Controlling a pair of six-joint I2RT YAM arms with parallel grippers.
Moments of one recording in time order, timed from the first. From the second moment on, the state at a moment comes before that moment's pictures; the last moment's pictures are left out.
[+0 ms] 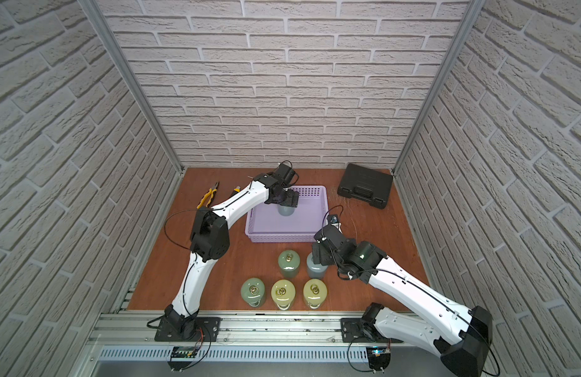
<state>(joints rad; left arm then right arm) -0.64 2.33 2.15 -0.90 -0.13 -0.39 0.75 1.01 0.92 -0.95 0.41 0.59</state>
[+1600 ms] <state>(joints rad) -0.64 2.34 2.19 -0.97 -0.12 -0.35 0.75 0.98 0.89 -0.96 0.43 0.62</state>
